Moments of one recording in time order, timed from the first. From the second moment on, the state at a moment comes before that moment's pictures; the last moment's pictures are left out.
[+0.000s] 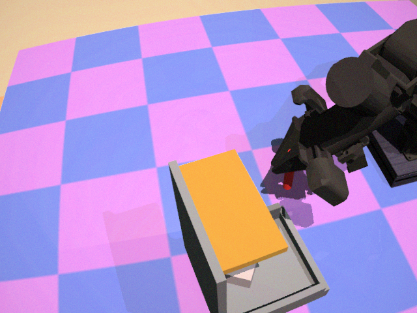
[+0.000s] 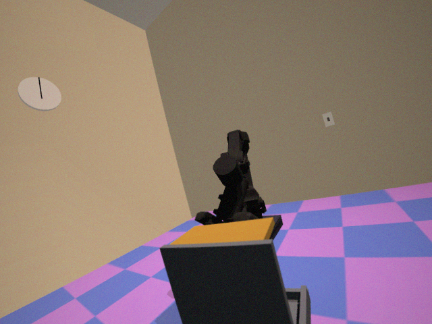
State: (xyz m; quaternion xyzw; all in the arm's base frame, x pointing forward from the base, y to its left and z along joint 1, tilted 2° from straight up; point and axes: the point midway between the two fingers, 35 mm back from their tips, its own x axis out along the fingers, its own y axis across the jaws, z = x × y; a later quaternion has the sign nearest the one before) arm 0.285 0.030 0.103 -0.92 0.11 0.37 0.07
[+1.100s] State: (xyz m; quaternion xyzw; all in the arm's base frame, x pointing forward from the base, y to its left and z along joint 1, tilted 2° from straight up) arm 0.320 0.098 0.098 -0.93 0.05 0.37 0.04
